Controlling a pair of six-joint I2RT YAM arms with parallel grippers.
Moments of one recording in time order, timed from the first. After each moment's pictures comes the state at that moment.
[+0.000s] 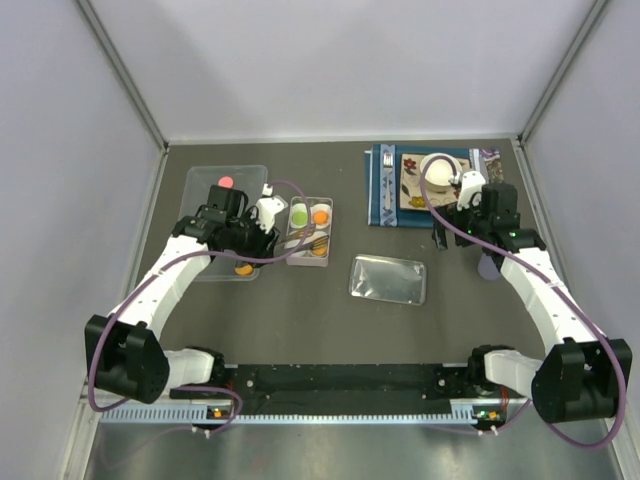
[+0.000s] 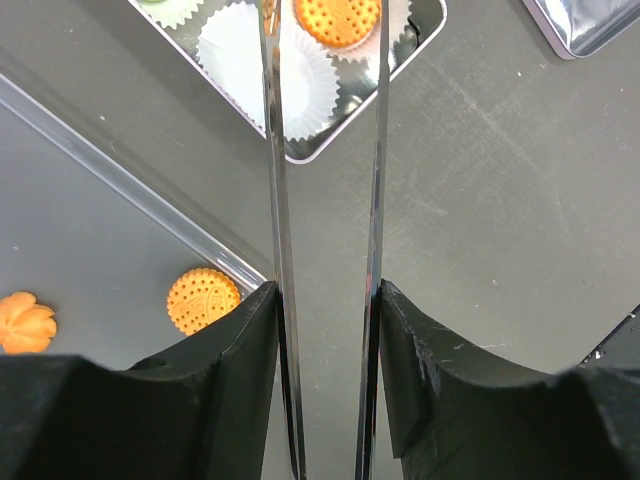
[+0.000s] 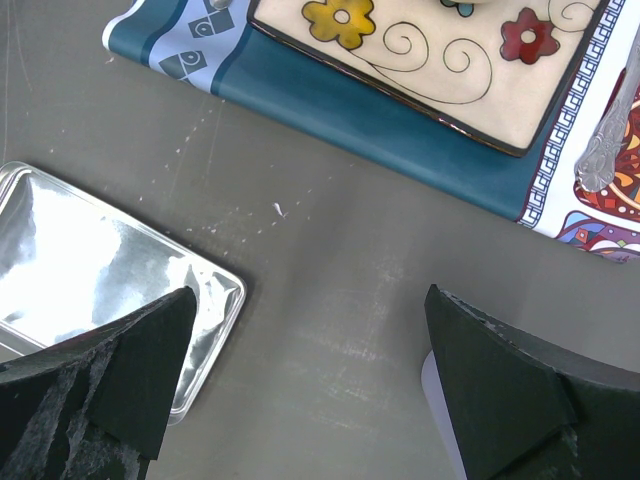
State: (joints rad) left arm -0.26 1.27 1.02 -0.72 0.41 0.44; right arm 0.09 1.14 0.87 -0.44 -0.17 -0.18
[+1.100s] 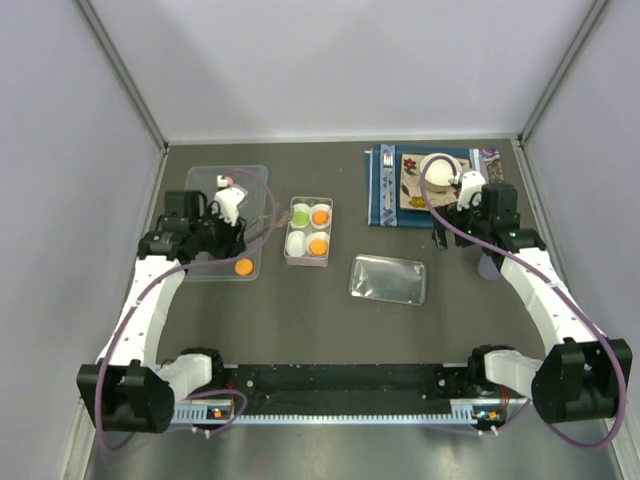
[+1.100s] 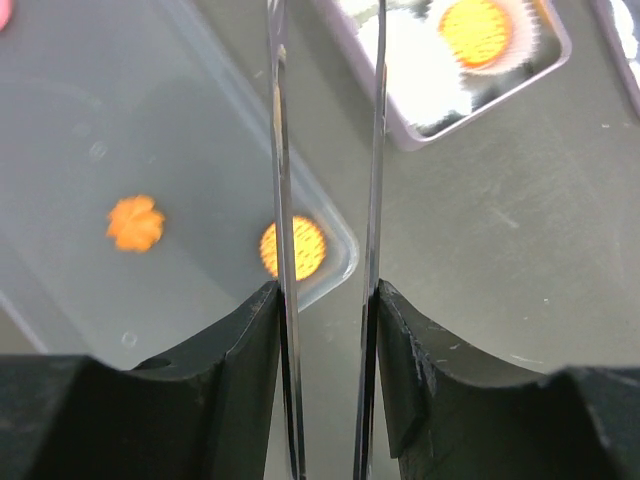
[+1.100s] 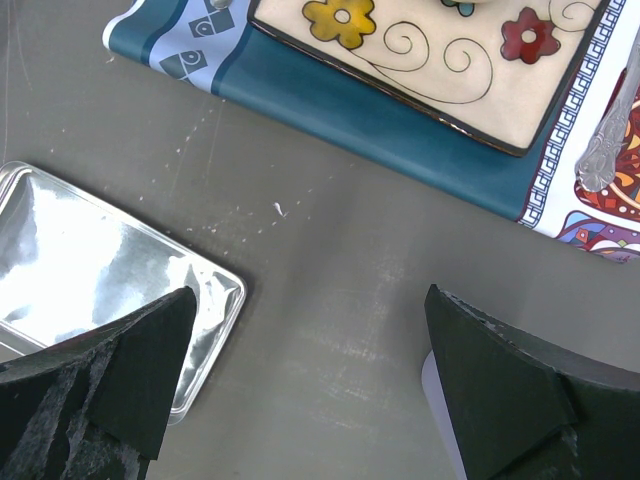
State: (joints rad) left arm -0.09 1.10 0.99 -0.71 0.38 0.40; right arm 0.09 1.14 0.87 -0.44 -0.17 -0.18
